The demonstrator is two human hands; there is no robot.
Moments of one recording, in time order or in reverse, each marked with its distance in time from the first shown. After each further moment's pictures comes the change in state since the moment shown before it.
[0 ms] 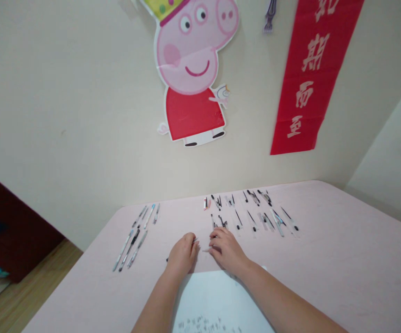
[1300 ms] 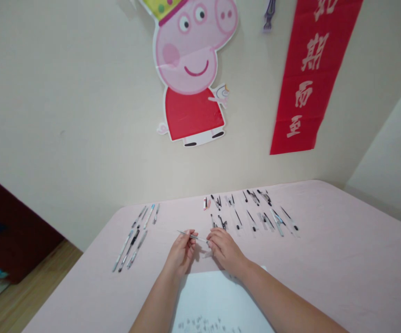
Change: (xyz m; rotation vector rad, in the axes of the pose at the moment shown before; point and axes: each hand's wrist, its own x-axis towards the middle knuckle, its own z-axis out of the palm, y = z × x) left_hand 0.011 0.012 0.002 -1.858 0.207 -0.570; right_hand 0.003 -0.003 -0.002 0.145 0.030 -0.119
